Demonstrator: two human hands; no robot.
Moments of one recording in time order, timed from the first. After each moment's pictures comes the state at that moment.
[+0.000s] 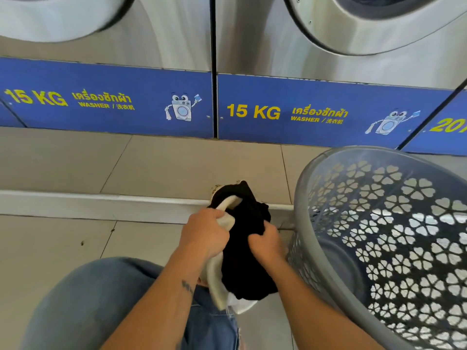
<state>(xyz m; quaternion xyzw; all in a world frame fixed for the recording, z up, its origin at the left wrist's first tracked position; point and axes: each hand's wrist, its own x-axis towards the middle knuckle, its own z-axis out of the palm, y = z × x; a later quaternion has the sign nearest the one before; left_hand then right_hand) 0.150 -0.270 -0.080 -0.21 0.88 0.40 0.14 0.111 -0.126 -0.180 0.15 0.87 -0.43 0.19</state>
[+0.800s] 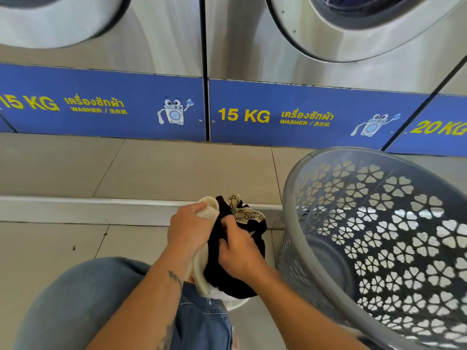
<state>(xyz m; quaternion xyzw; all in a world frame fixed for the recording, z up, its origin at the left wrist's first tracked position) 0.150 -0.275 -0.079 -0.28 0.84 0.47 0.05 0.150 -0.147 -0.135 -0.12 0.90 -0.39 0.19</state>
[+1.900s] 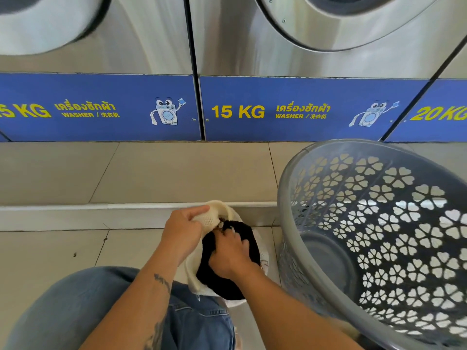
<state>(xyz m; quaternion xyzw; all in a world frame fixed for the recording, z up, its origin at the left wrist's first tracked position) 0.144 -0.284 -0.093 -0.25 0.81 0.52 0.08 0.135 -0.170 -0.175 -0.10 0.94 -0.22 0.25</state>
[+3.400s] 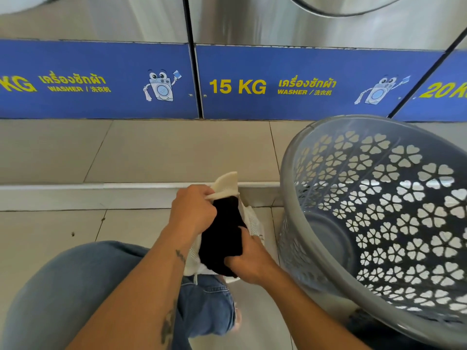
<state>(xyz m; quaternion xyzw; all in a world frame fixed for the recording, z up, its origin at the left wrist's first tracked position) 0.131 -0.270 -0.108 -0.19 0.91 0.36 0.08 0.179 -0.117 -0.176 0.03 0.86 -0.39 0.34</state>
